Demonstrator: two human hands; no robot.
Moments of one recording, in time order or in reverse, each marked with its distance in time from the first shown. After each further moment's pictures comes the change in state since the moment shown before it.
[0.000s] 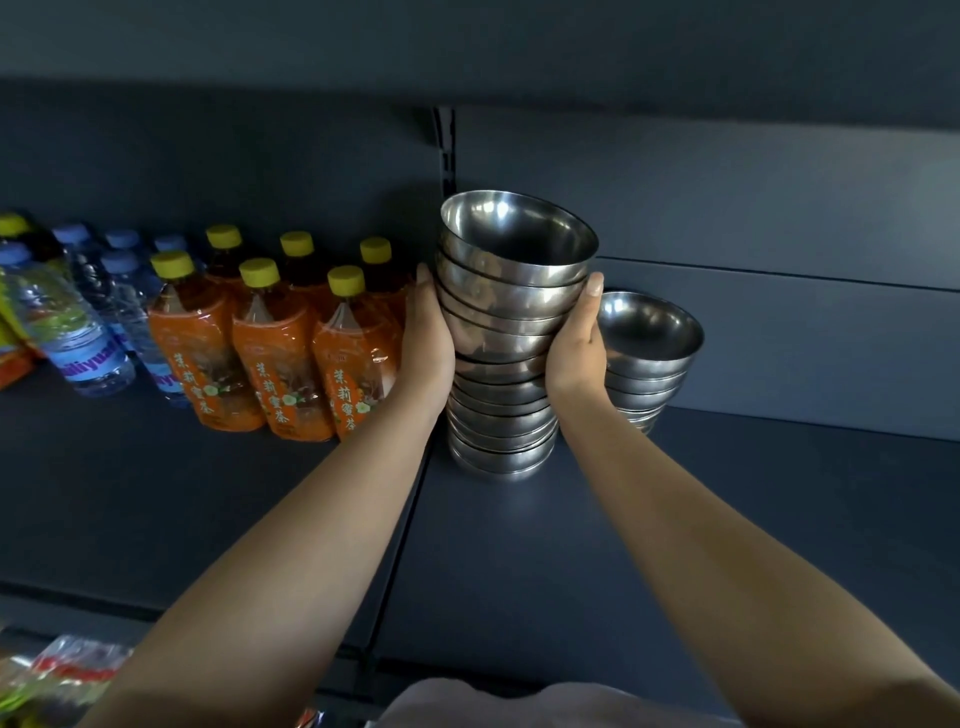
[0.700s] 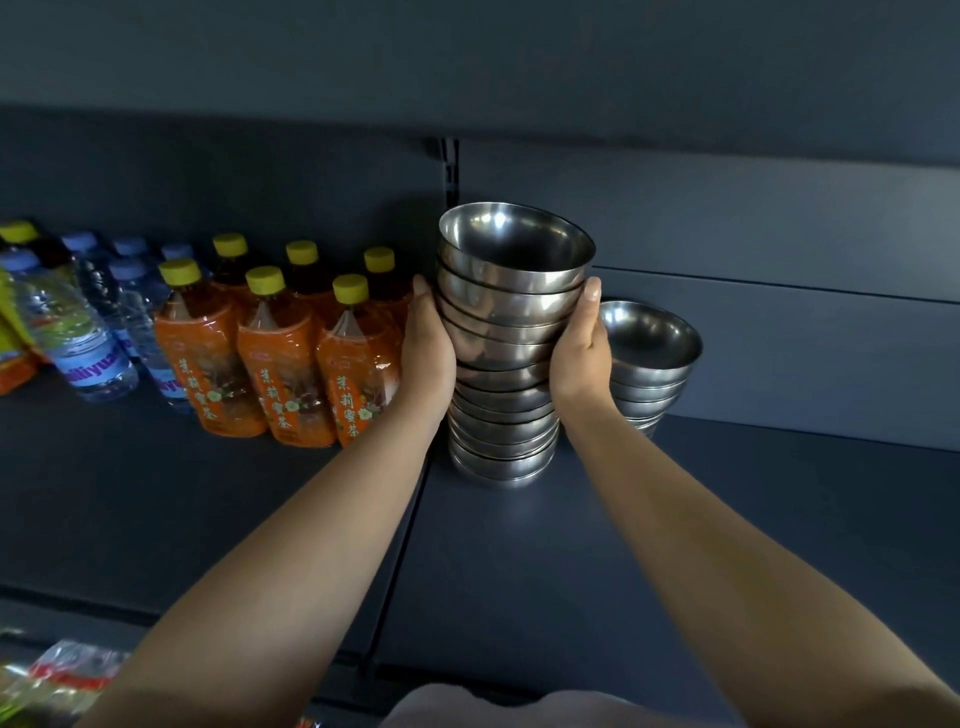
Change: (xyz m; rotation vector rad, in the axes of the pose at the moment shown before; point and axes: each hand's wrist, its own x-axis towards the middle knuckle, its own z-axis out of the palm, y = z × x) left_hand -0.001 -0.002 -0.002 0.041 0.059 -0.025; right_hand -0.004 -0.006 -0.003 -0.026 0.029 -0.177
